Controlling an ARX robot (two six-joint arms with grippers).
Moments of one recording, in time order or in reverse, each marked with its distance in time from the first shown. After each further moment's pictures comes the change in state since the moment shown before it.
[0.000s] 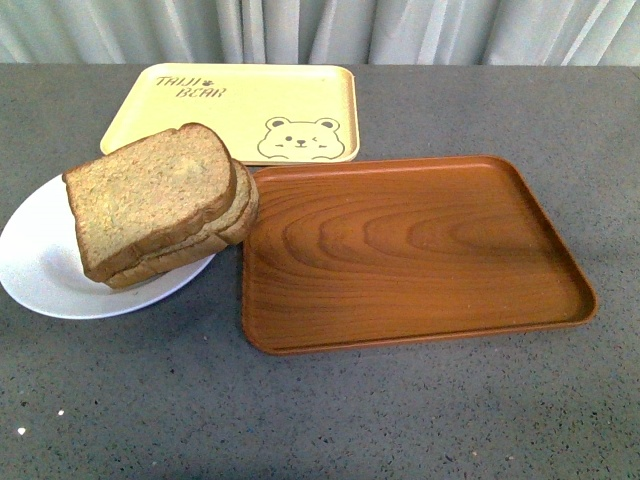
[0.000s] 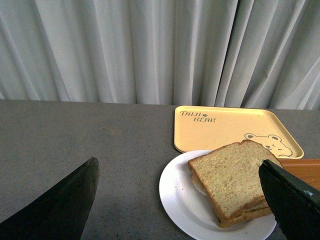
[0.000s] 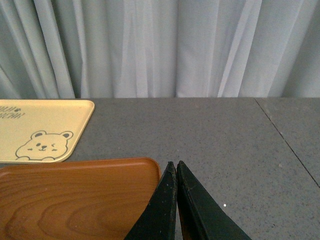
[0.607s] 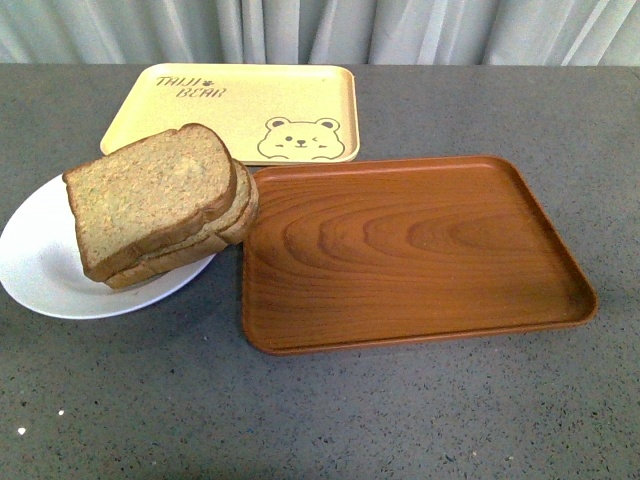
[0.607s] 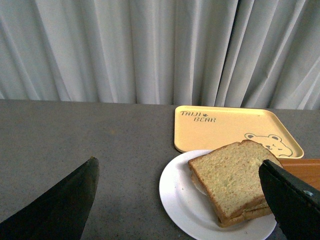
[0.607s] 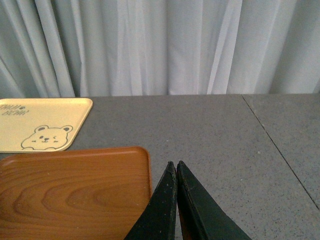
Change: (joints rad) left arm 0.000 0.000 0.000 0.000 0.000 0.000; right arm -0.158 -0.515 -0.114 -0.387 -0.156 0.000
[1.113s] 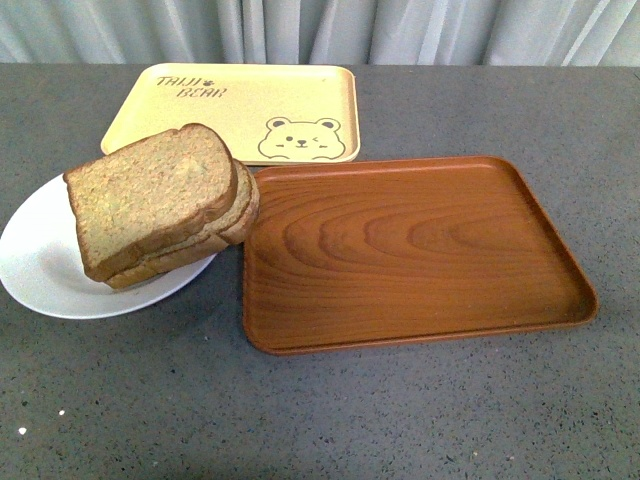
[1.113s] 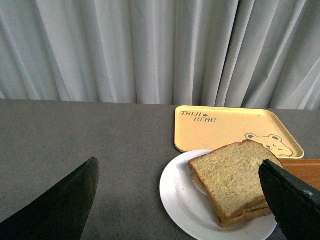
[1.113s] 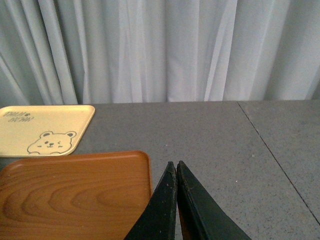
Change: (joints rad) left arm 0.000 0.000 0.000 0.000 0.000 0.000; right arm -0.001 -0.328 -0.001 -0.304 0.000 0.000
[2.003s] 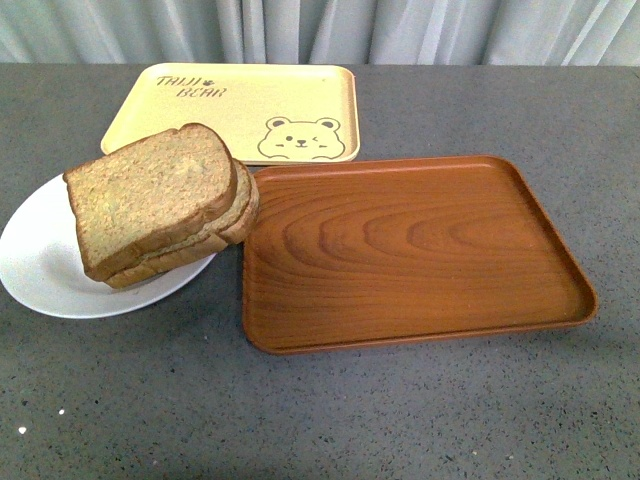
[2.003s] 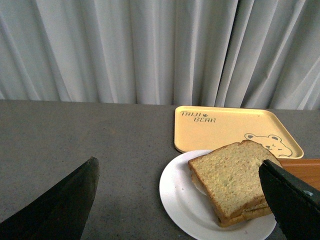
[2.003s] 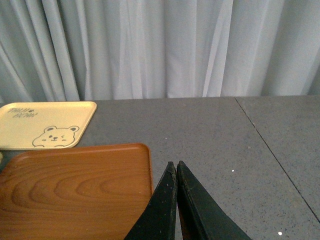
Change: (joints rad) left arm 0.000 0.000 0.000 0.000 0.000 0.000; right arm 0.000 -0.374 0.000 -0.378 0.000 0.000
